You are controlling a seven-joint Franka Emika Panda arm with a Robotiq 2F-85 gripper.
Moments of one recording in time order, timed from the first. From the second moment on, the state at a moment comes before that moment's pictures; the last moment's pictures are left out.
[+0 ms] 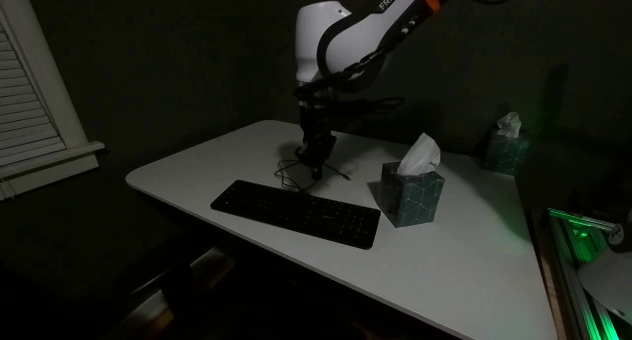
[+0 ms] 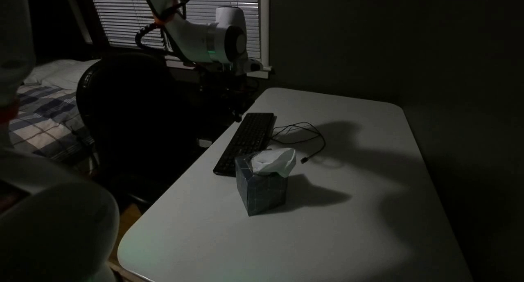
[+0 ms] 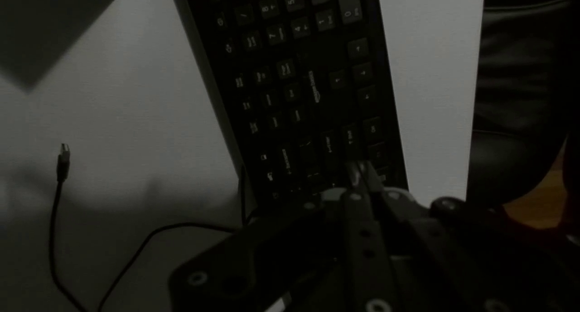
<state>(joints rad) 0.10 0.31 0.05 -2.08 -0.07 2.43 0.24</state>
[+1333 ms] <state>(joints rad) 0.19 0.63 -0.02 -1.84 -0.23 2.38 0.24</state>
